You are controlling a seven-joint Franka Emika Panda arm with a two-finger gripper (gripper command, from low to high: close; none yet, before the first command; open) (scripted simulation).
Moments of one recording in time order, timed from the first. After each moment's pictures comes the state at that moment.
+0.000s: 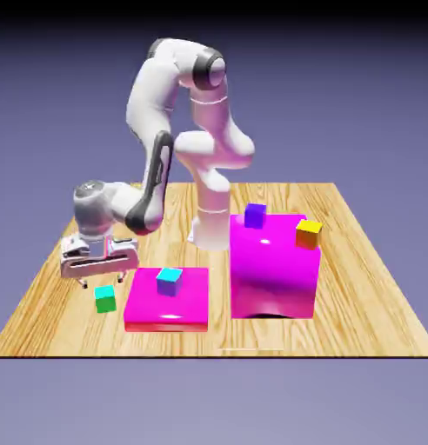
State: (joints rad) arm -0.31 0.41 -0.32 -2.44 0.19 2.78 -0.30
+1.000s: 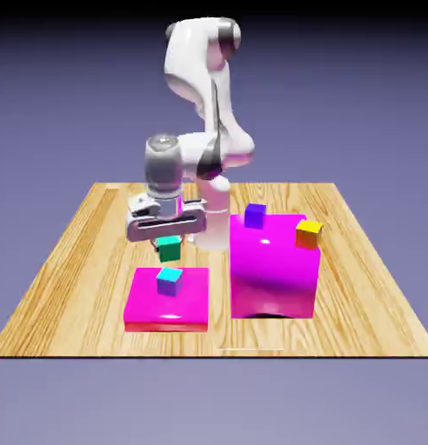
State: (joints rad) arm 0.10 -0.14 -0.41 -2.71 -0.16 2.51 0.31
